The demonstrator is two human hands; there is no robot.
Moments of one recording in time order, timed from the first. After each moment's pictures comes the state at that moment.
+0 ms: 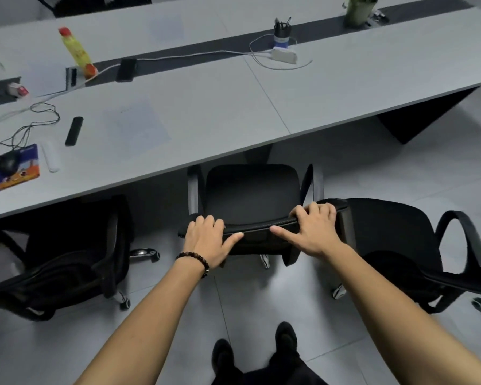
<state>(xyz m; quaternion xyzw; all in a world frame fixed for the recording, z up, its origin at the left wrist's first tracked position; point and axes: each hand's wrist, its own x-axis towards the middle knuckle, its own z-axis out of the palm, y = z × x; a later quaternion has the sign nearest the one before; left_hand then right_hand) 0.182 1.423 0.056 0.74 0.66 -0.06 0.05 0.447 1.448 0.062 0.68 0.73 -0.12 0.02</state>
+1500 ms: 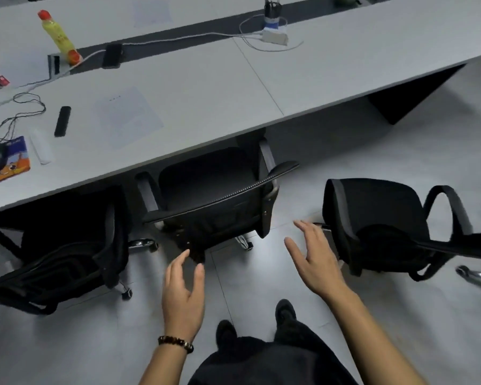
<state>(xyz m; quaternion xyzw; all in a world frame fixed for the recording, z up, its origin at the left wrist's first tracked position) 0.159 1.266 0.068 0.47 0.75 0.35 0.31 0.426 1.320 0.059 0.69 0.62 -0.30 -0.21</state>
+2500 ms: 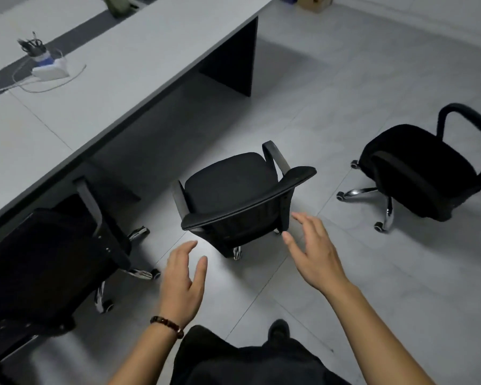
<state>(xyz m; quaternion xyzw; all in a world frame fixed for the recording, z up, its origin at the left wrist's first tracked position) 0.648 1.231 0.065 0.77 0.53 0.20 0.31 0.914 1.134 0.059 0.80 0.45 -0.24 -0.30</state>
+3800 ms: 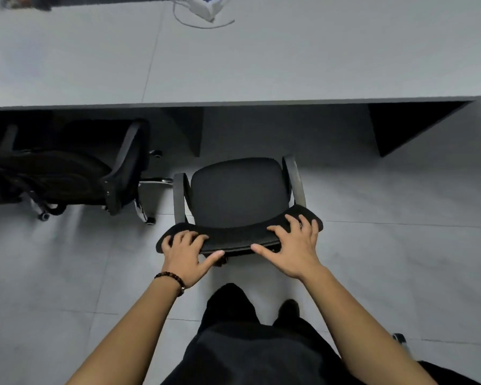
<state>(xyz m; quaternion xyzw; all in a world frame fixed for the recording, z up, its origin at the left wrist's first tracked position) 0.901 1.485 -0.011 0.56 0.81 -0.04 0.18 1.153 1.608 0.000 0.53 0.80 -0.26 0.08</state>
